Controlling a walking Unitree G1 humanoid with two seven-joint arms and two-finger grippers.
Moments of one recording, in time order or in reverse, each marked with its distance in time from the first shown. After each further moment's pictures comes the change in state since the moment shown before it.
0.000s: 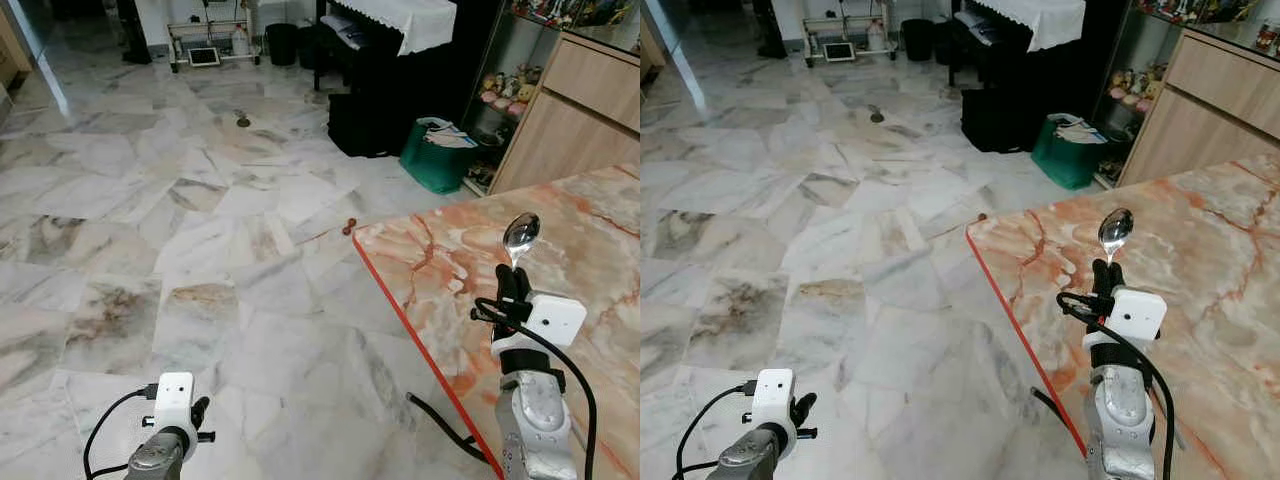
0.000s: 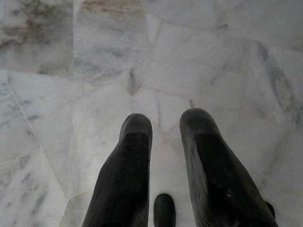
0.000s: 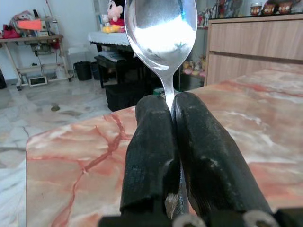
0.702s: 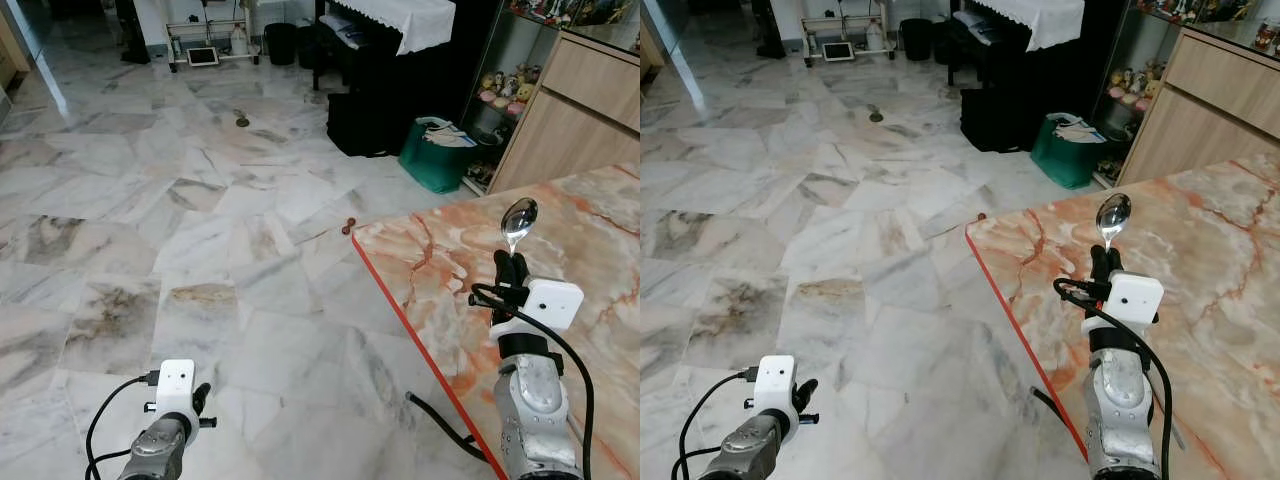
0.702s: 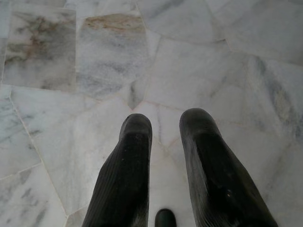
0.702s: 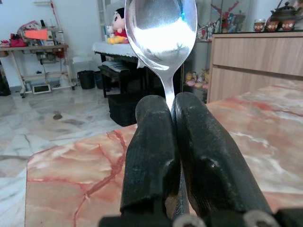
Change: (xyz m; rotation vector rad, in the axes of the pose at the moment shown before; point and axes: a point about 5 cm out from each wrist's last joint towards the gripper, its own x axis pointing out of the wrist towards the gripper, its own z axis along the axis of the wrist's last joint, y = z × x) left arm 0.007 -0.002 0.022 0.005 -0.060 0.001; right arm 0.021 0.004 0.017 -0.015 -0.062 0.019
